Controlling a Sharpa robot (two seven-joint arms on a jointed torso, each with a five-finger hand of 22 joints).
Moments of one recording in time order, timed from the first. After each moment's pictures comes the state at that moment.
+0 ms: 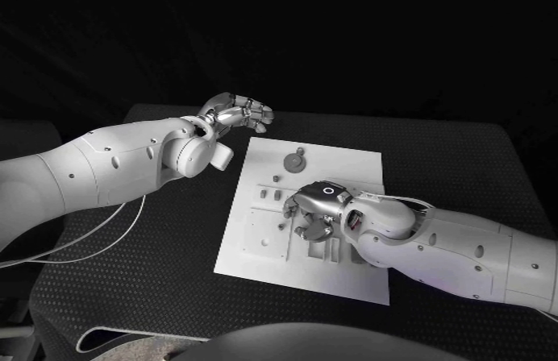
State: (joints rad) left arm 1.24 -0.76 -0.08 1.22 -0.26 -0.20 0.27; left_hand 1.05 -0.14 0.50 -0.27 0.15 0.87 0.18 0.25 0.52 1.18 0.11 0.12 0.23 1.02 0.06 0.65 0.36 0.01 0.71 -0.04 0.55 1.29; right arm 1.13 -0.52 -0.23 1.42 -1.68 -0.31 -0.01; right_hand 1.12 -0.24 0.79 -0.29 0.11 0.89 0.16 0.30 0.44 1.04 0.14 0.20 0.17 1.19 0.03 0.55 0.81 0.26 0.93 0.13 0.52 1.31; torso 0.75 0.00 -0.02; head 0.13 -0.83
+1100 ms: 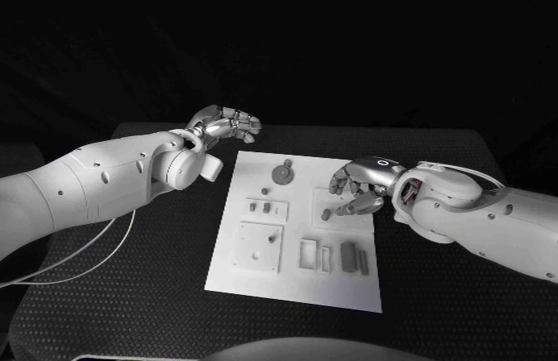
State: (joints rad) left arm 1.24 -0.75 -0.08 1.18 -0.24 -0.20 0.28; left_hand 1.05 -0.14 0.50 -0.27 0.15 0.87 0.18 0.25 0.52 1.18 0.11 0.12 0.23 1.02 0.06 0.65 0.37 0.01 0.71 -0.04 0.55 1.29; right arm 1.24 -0.75 -0.16 1.48 -1.55 -0.20 -0.01; right_hand 1.05 -0.25 0.60 -0.29 0.13 0.87 0.14 0.30 0.43 1.03 0.12 0.27 0.12 1.22 0.01 0.82 0.91 0.25 0.99 0.07 0.74 1.31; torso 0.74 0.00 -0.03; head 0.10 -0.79
